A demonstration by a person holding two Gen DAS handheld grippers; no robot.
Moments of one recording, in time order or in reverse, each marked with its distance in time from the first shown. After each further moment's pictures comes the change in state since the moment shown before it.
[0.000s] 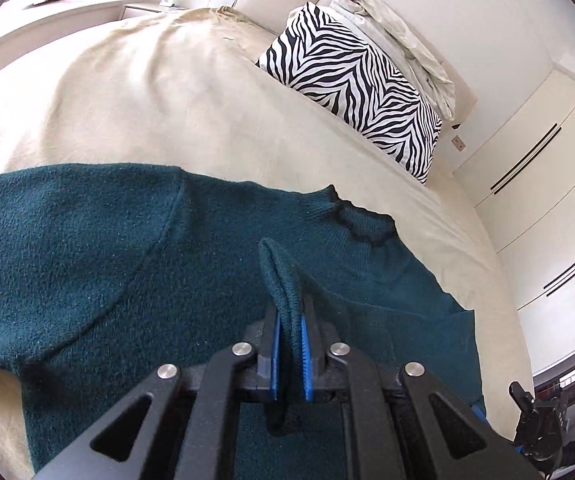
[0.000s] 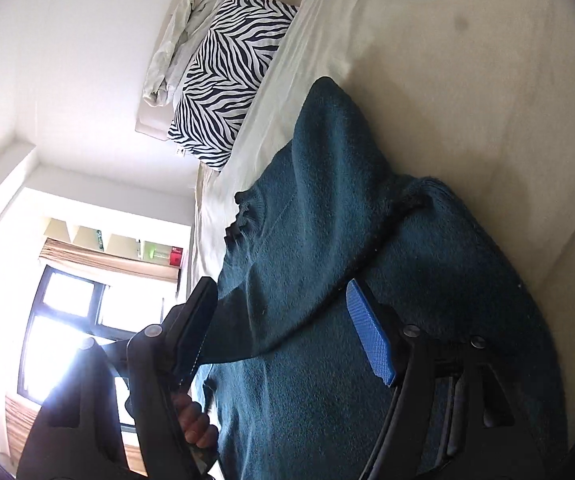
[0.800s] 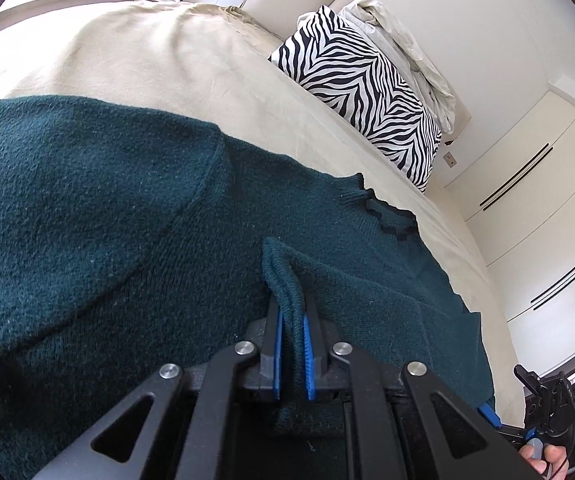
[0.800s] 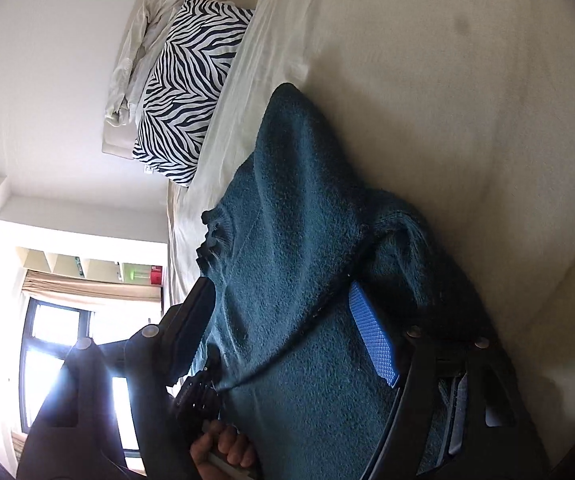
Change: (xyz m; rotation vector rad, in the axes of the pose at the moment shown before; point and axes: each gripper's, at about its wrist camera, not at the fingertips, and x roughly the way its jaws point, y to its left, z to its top) left arm 0.024 0.035 -0.023 -0.045 -0.045 -0.078; right arm 0.009 0.000 0.016 0.054 -0.043 -0.117
